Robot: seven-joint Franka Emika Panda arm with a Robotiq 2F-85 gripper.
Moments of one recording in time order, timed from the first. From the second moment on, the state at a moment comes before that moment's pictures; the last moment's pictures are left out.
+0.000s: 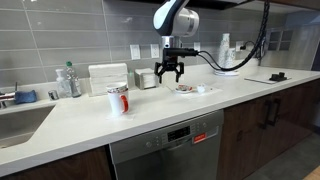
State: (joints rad) arm 0.08 0.26 0.07 -1.90 0.02 2.26 0.23
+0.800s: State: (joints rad) arm 0.10 0.64 -0.06 -1.49 -0.11 2.51 0.26
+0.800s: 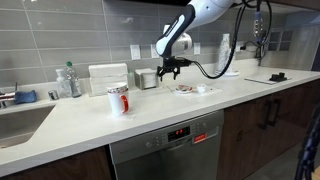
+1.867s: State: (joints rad) arm 0.10 0.65 -0.08 -1.49 -0.12 2.56 0.24
